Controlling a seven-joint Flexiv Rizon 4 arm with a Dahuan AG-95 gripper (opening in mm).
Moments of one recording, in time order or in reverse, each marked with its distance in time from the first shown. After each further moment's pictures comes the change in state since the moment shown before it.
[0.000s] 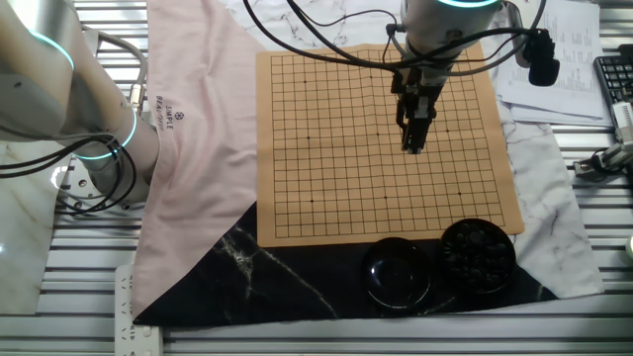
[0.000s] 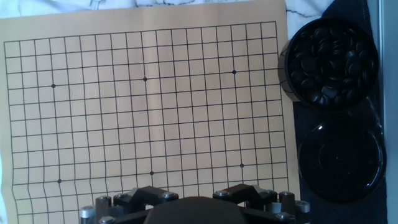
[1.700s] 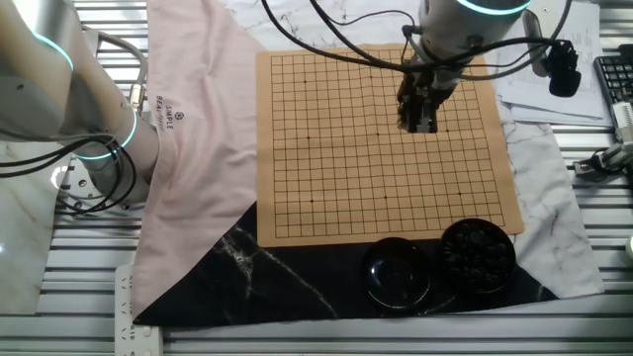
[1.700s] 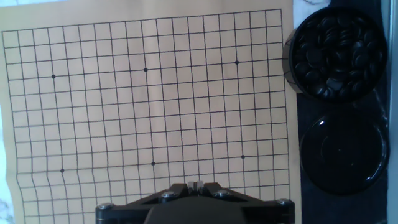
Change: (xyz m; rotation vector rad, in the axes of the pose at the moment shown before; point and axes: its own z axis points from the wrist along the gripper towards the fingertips) arm 0.003 -0.006 -0.003 -0.019 0.075 -0.020
